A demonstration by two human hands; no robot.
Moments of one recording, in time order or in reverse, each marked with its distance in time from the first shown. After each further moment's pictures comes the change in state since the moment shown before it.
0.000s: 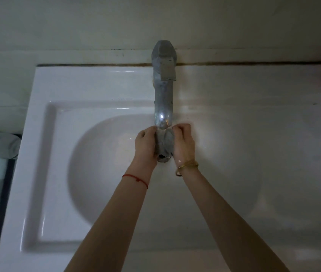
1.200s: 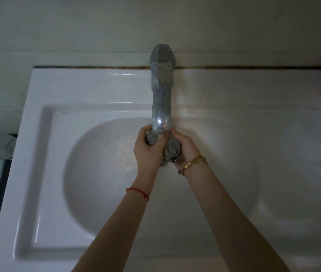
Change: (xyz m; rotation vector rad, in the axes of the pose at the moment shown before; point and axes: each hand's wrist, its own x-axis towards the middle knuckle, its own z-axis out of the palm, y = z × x) left_hand -0.003 -0.022 -0.001 0.302 0.036 0.489; right_hand 0.011 -0.014 -0.012 0.497 -0.318 0.605
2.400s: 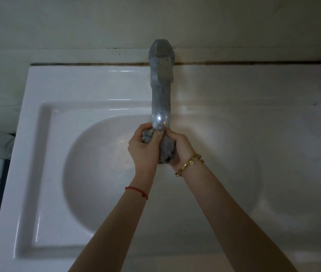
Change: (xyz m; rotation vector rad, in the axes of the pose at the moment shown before) left_hand -0.007 0.012 -0.007 -0.026 0.088 0.018; right_hand -0.003 0.006 0.011 0.024 -0.049 0.076
